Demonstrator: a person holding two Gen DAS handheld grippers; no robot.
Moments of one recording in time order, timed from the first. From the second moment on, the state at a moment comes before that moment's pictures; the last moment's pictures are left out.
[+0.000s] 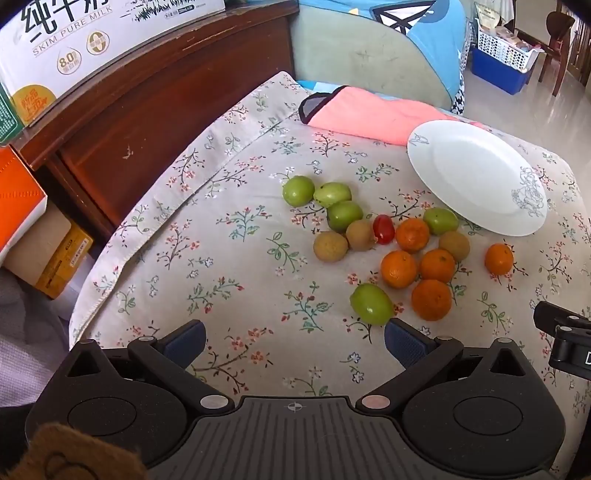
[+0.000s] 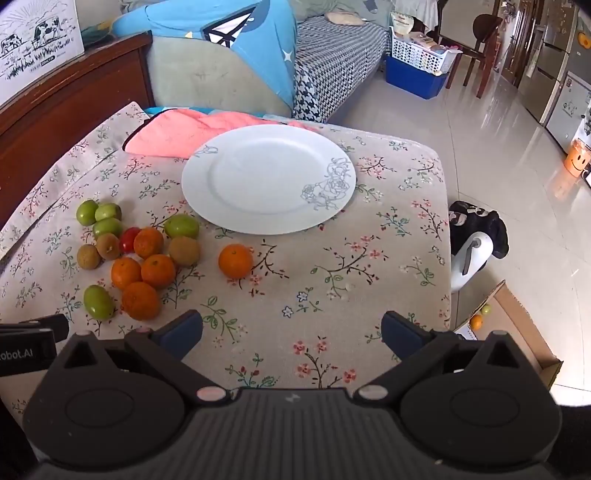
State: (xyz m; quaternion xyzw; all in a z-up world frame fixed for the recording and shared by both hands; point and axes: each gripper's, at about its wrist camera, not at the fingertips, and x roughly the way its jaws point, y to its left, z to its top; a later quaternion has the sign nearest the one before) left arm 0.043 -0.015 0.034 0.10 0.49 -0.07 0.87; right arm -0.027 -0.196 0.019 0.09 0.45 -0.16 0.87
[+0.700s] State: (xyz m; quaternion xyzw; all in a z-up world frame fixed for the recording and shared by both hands) left arm 0.052 -0.022 0.013 0.10 0.51 -0.07 0.85; right arm -0.006 -0.176 0.001 0.07 0.46 -0.15 0.87
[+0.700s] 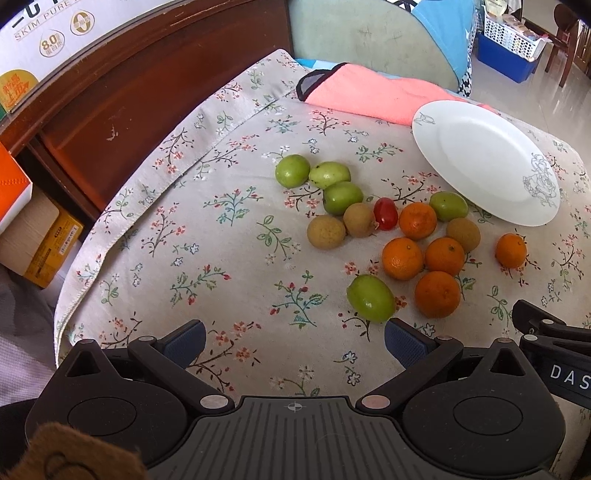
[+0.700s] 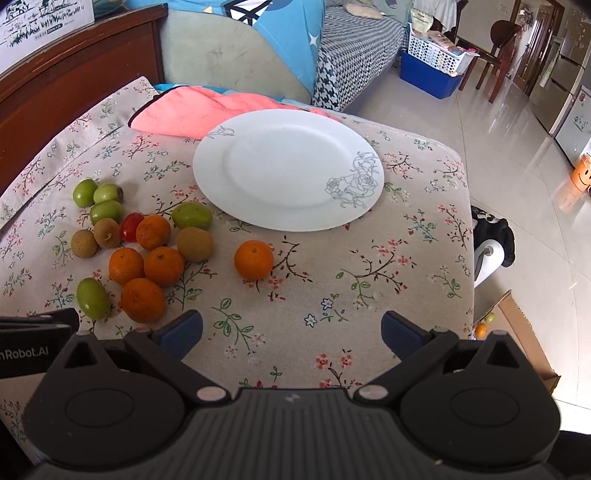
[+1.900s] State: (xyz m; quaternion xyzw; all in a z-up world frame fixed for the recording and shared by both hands) left arm 0.045 -0.025 0.010 0.12 0.50 -0.07 0.86; right arm -0.010 -0.174 0.002 0.08 0.44 -0.13 0.89
